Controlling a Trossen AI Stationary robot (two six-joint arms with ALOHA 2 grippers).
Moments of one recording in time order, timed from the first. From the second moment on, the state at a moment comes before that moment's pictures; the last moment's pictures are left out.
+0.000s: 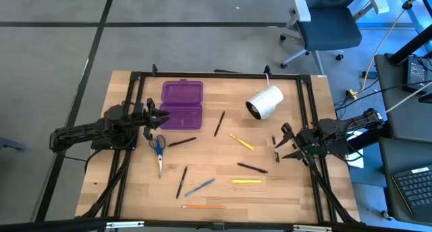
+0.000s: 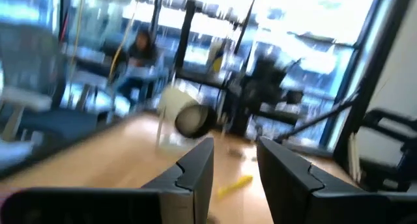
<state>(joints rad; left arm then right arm) 0.25 0.00 0.01 0.17 0.09 -0.24 0.31 0.02 0.01 0.06 -0.12 0.12</state>
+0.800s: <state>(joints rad) 0.18 0.72 0.76 -0.60 0.13 0.22 0.31 0.02 0.01 0.05 0.17 0.20</state>
